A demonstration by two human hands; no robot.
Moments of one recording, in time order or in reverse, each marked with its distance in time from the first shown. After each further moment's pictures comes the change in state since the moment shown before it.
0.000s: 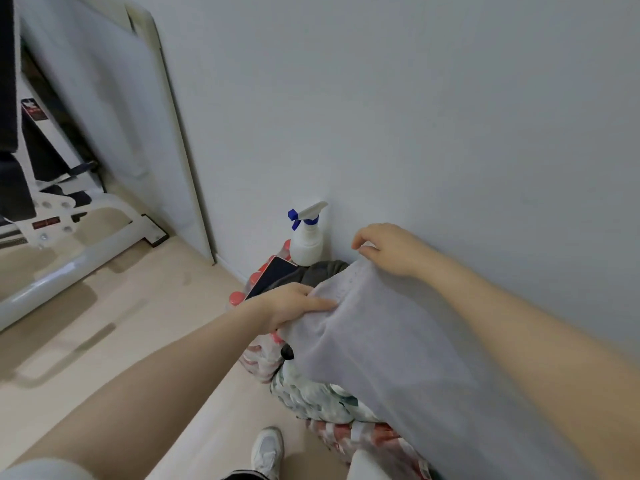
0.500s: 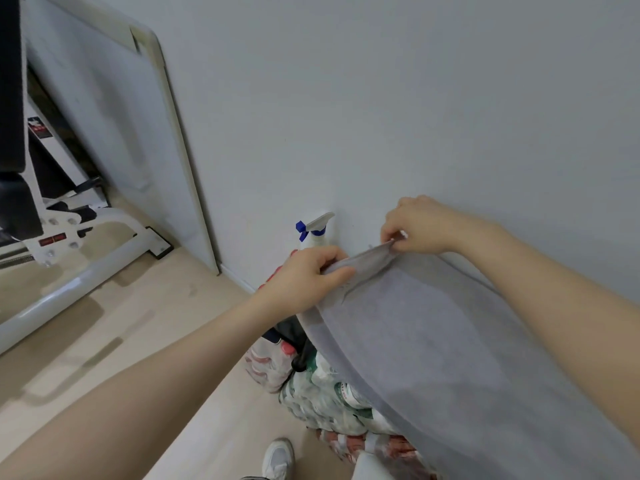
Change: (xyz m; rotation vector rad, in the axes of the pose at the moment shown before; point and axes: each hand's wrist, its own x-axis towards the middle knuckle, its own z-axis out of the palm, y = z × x) left_hand -0.039 0.050 -0.007 0.444 0.336 0.594; right_hand 0.004 0.006 -0.058 -0.318 -0.064 -0.139
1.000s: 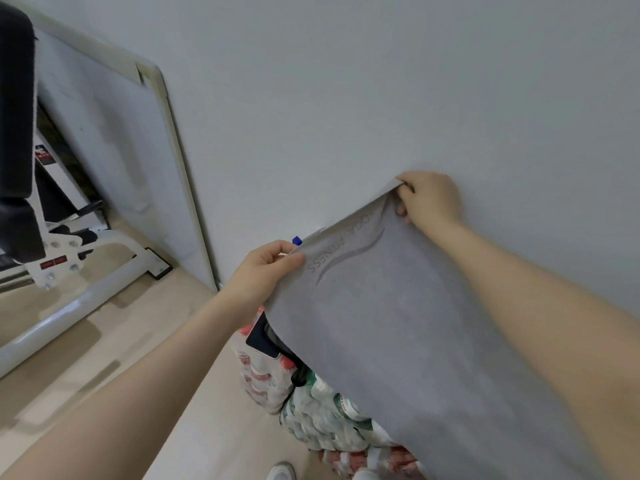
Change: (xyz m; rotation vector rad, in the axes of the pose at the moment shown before) left_hand -0.019 0.002 -0.037 -0.640 0.141 -0.197; right_hand 0.012 0.017 -0.004 0.450 0.771 0.475
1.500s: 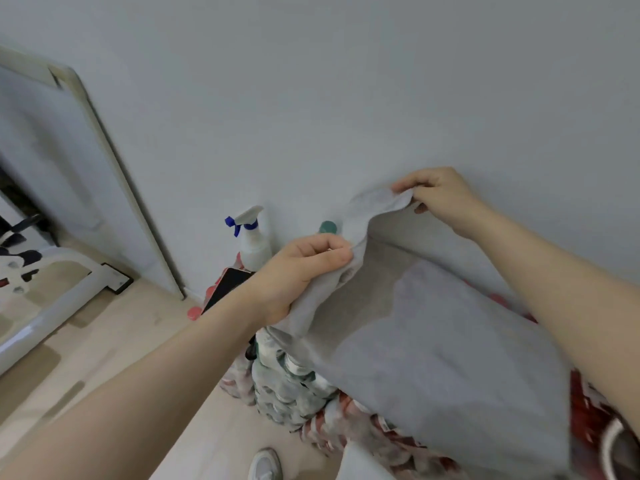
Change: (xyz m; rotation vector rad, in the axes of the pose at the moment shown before) left_hand -0.062 0.009 0.140 -0.130 -0.499 0.091; right_hand -0.096 0.091 -0.098 0.488 -0.191 0.262
